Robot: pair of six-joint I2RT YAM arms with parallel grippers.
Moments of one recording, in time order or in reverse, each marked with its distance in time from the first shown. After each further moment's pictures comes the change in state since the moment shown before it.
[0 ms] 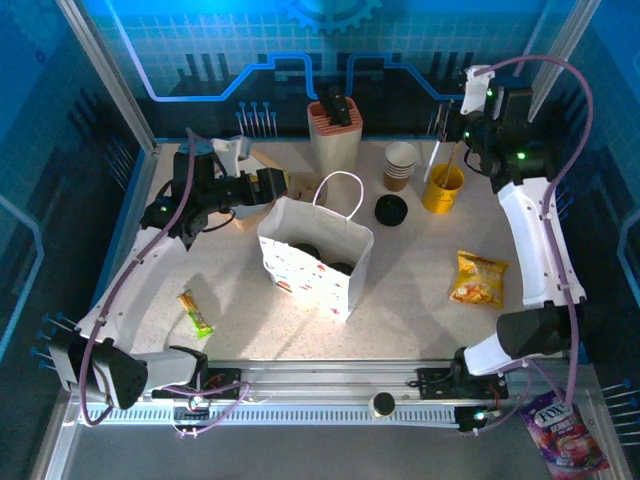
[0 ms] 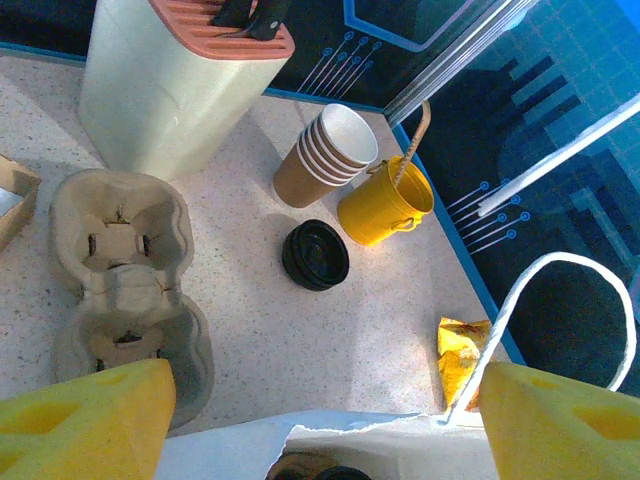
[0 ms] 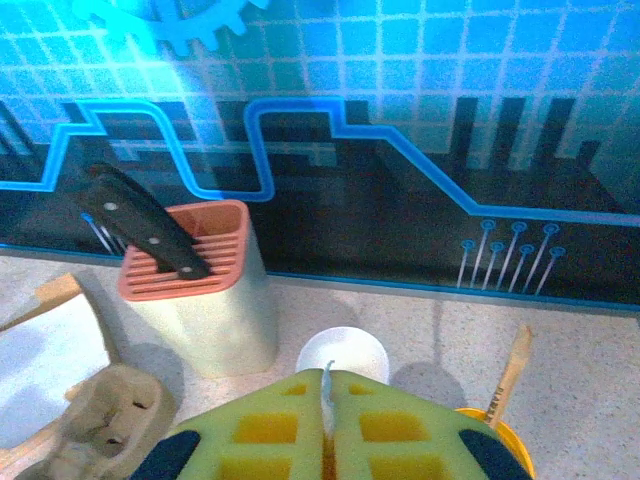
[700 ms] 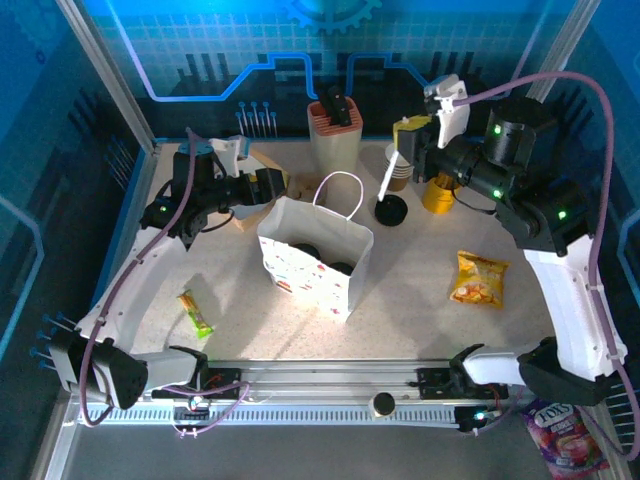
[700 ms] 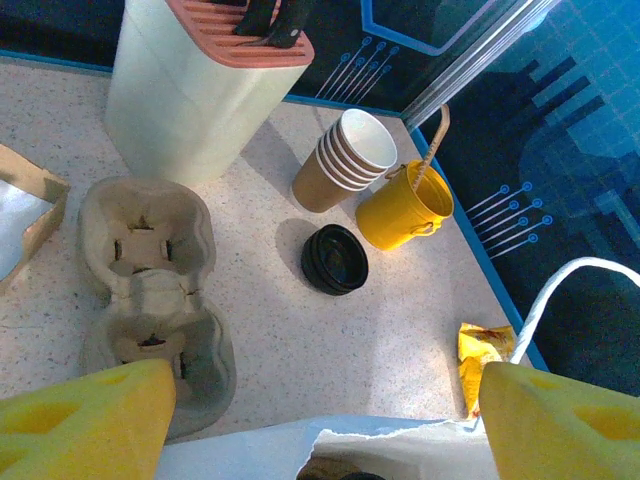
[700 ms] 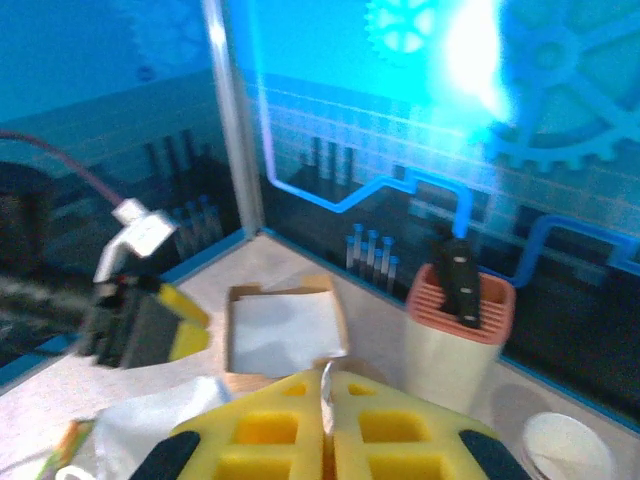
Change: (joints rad) left arm 0.006 0.000 0.000 -0.008 -0.038 0.025; right arm 0.416 -0.193 0.197 -0.228 -0.101 -0.076
